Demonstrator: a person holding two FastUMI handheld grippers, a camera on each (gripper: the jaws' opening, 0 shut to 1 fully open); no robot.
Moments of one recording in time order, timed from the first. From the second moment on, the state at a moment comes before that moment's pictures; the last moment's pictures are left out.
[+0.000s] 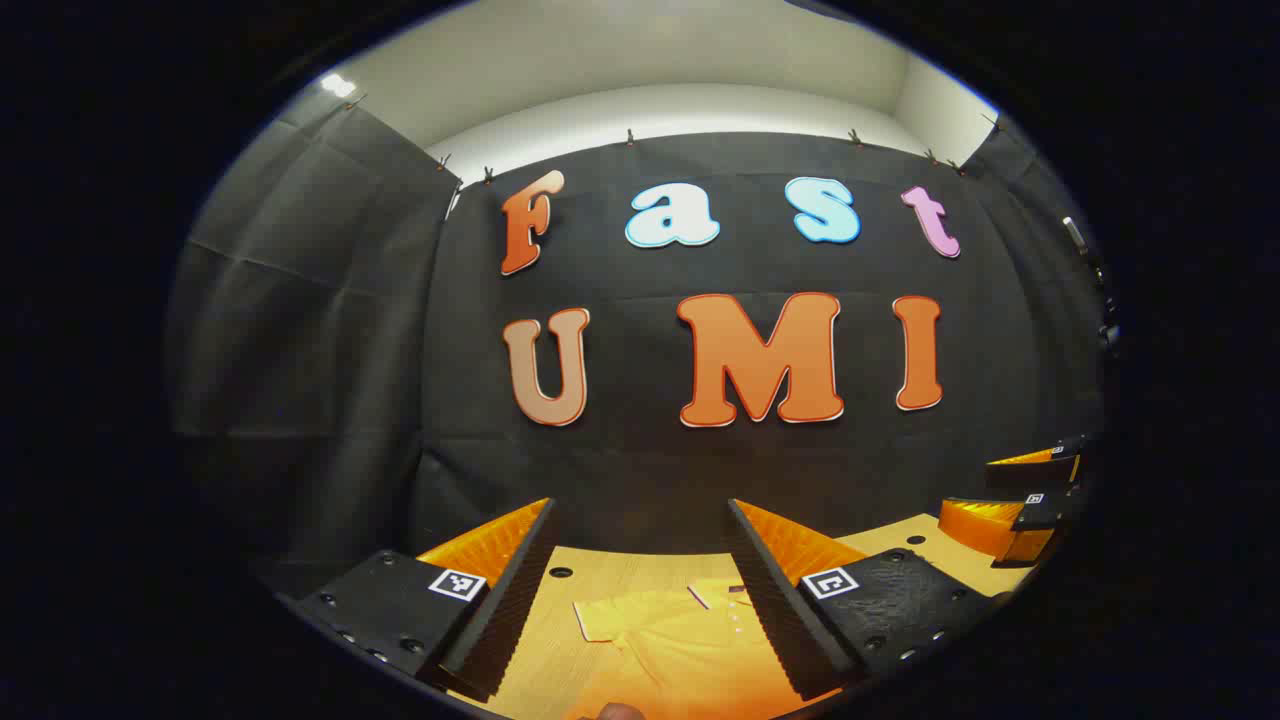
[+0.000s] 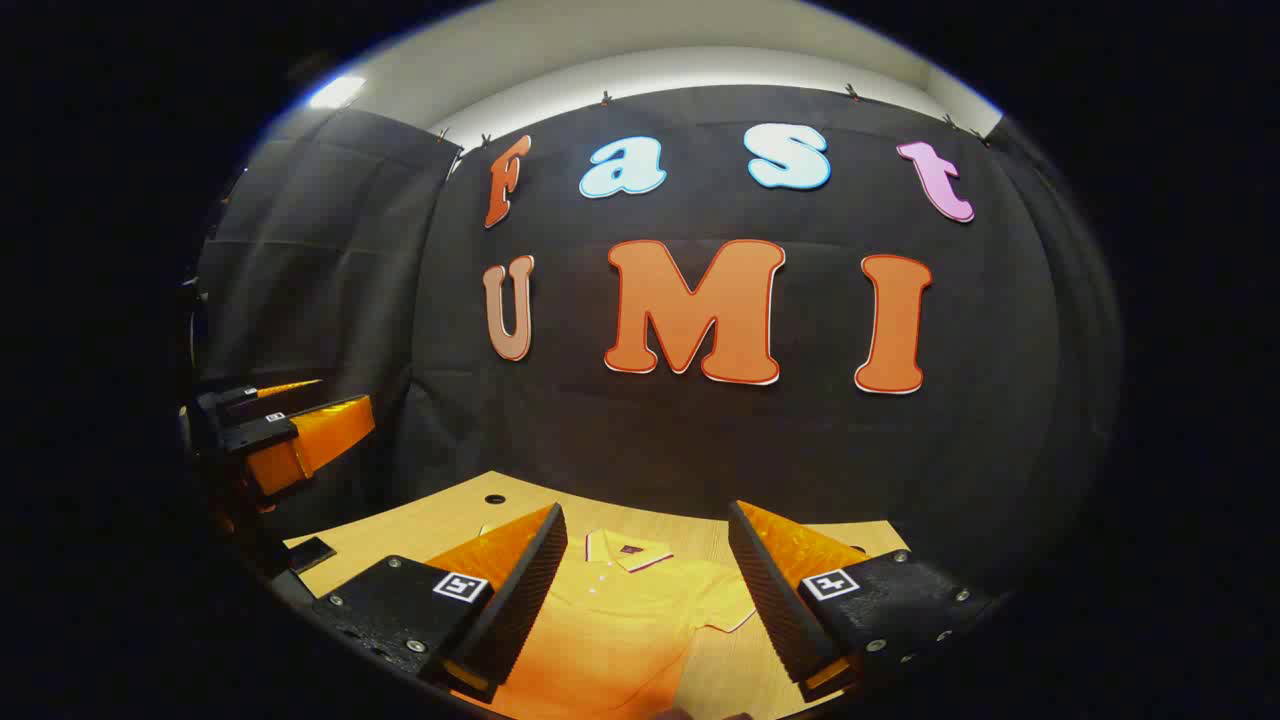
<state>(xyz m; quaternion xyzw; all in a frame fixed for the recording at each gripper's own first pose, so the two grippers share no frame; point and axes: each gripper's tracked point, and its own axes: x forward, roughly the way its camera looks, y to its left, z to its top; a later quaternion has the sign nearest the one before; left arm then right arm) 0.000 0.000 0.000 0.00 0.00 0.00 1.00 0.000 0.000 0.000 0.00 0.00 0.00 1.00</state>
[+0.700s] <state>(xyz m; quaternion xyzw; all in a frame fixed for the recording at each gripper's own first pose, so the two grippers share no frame) 0.041 0.009 -0.010 -0.01 0.00 -0.08 1.00 0.012 0.022 0.002 0.00 0.02 -0.09 1.00</state>
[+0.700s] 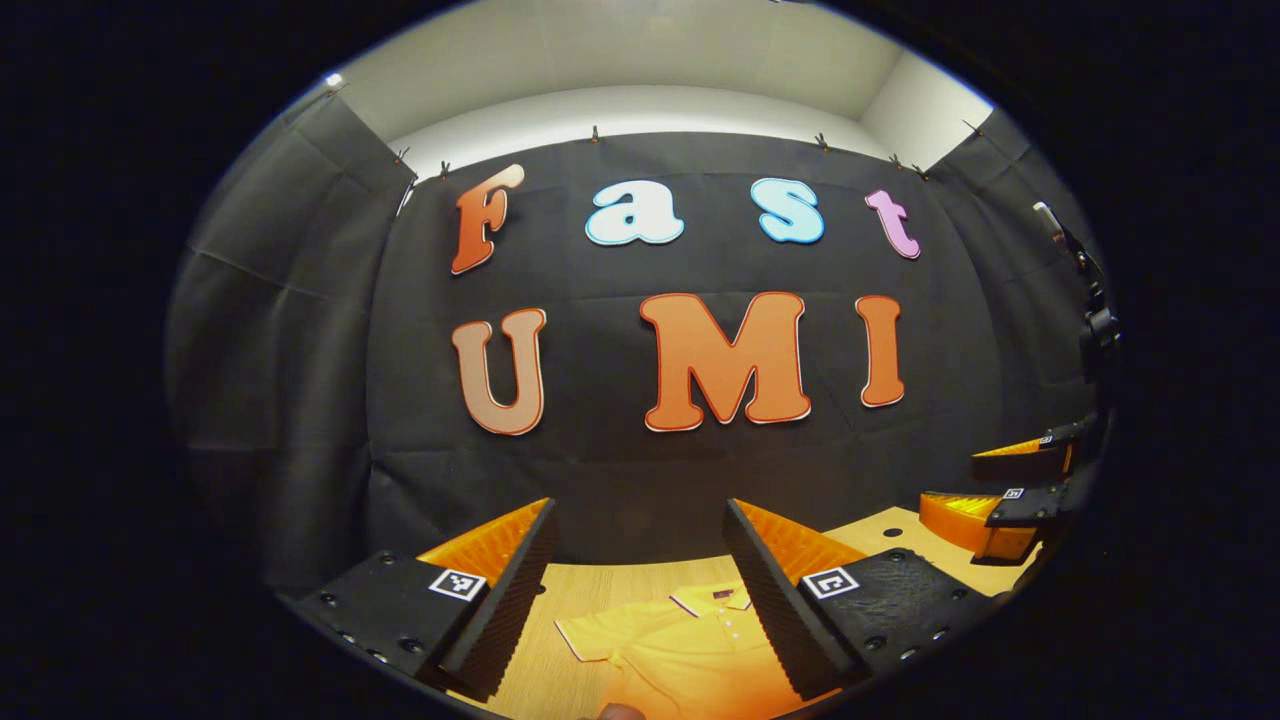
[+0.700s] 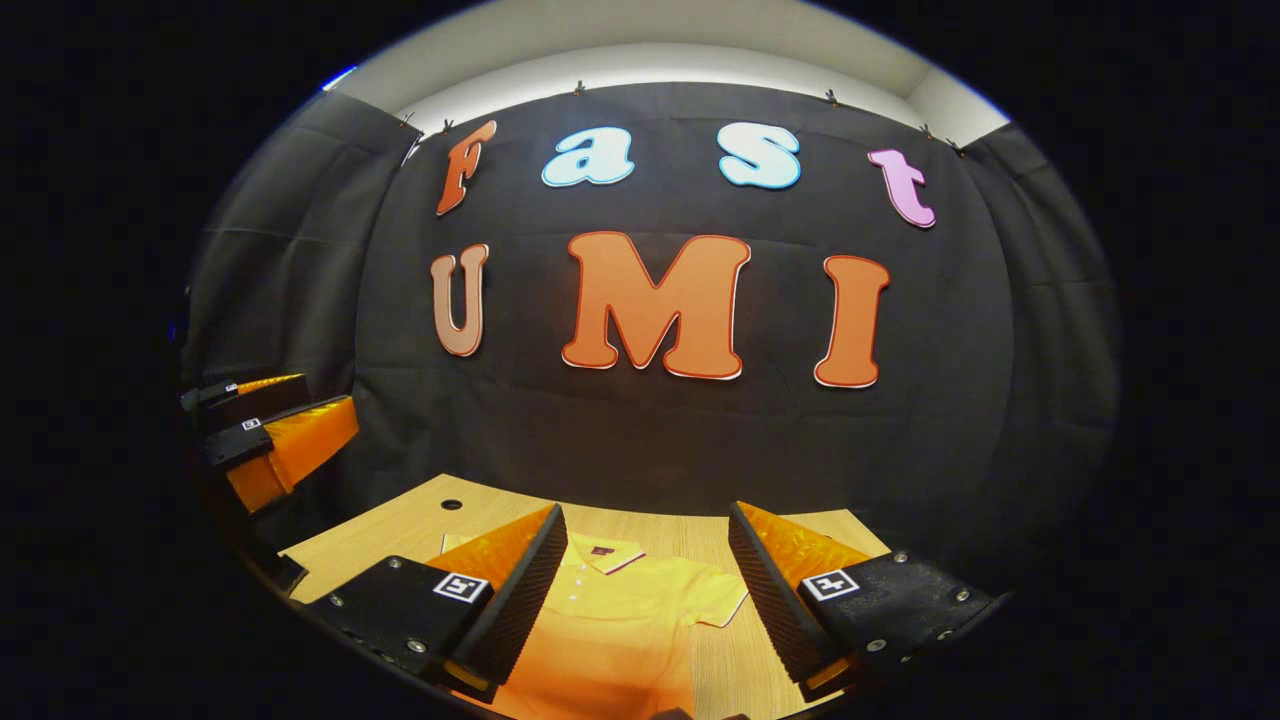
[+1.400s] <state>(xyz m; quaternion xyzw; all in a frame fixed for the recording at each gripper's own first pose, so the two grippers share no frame) 0.046 0.022 -0.003 0.00 -0.01 -0.08 1.00 0.044 -0.021 -0.044 0.01 0.08 -0.13 0.99</state>
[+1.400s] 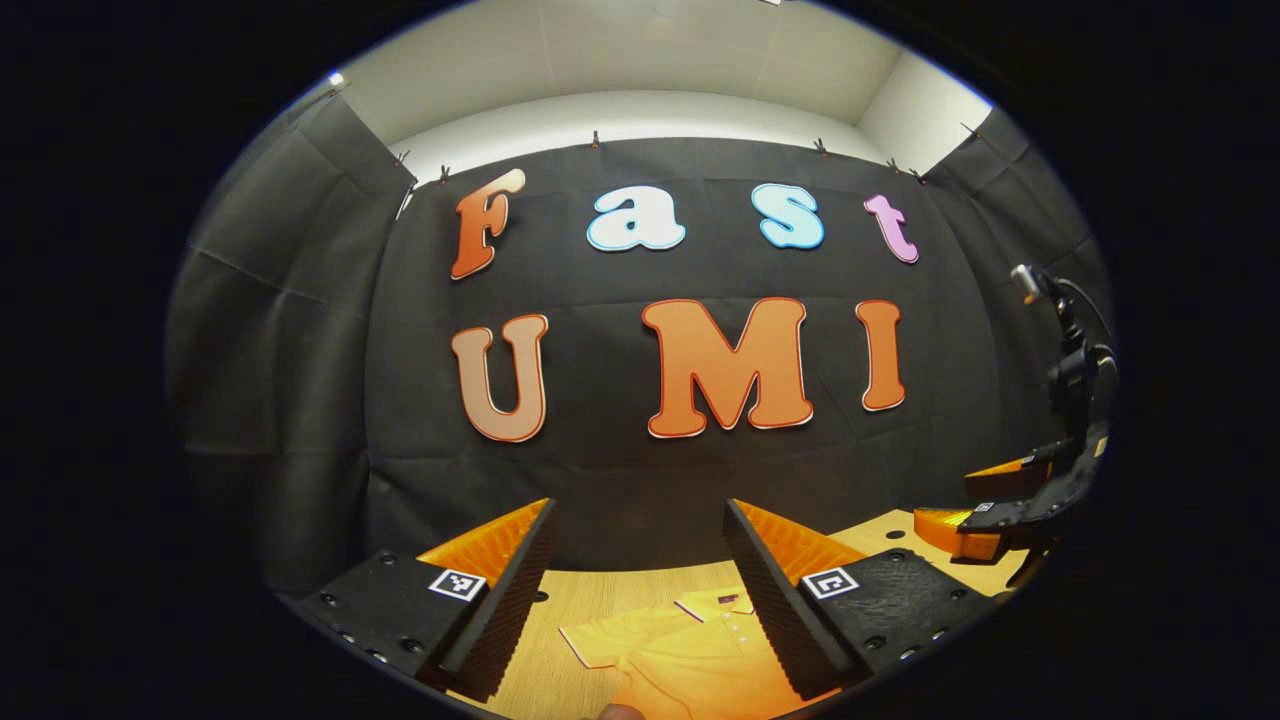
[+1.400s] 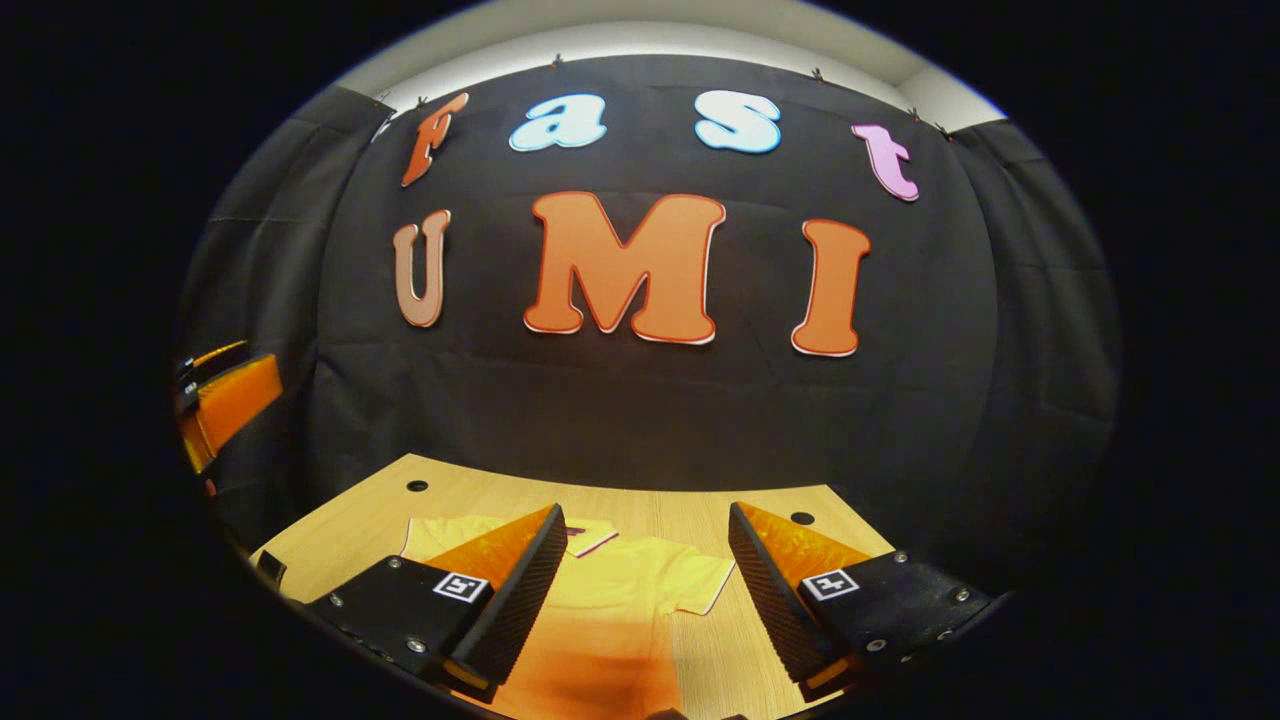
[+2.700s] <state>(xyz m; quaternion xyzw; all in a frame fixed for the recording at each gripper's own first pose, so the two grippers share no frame) 0.044 0.074 -0.048 0.03 0.07 0.05 1.00 0.176 -0.155 -0.307 0.13 0.51 -0.16 0.83</state>
